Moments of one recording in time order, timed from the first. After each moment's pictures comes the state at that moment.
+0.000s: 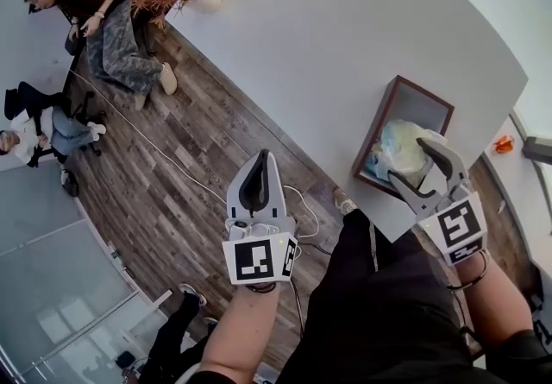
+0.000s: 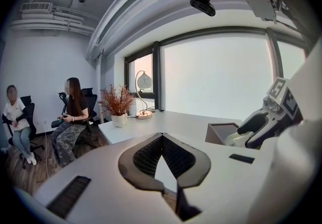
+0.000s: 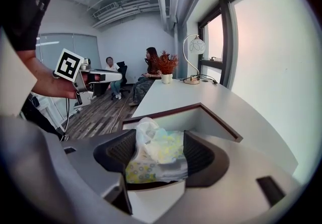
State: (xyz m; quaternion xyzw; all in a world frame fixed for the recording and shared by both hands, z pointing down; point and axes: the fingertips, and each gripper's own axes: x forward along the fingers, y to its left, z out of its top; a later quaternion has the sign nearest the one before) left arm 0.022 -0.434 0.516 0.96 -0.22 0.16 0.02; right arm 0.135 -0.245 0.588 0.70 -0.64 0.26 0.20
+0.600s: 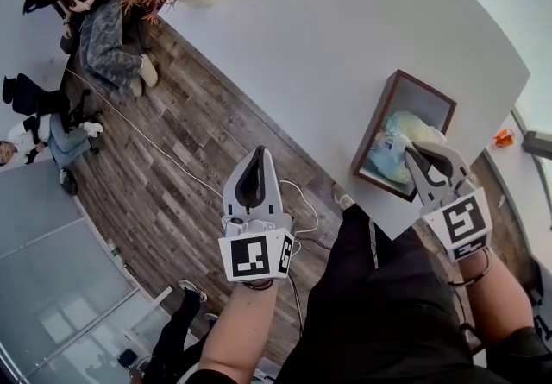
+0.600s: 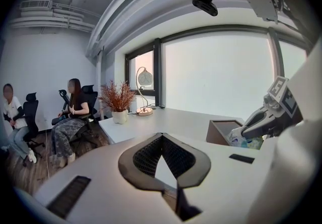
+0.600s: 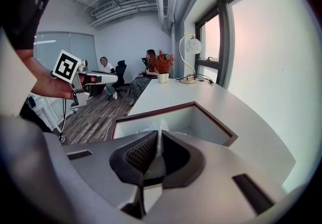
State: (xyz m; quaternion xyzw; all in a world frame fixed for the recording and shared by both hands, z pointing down) left arm 0.024 -0.439 0.532 0.96 -0.22 0.17 0.03; right arm 0.149 -0.243 0.596 0.71 -0.62 0.27 0.20
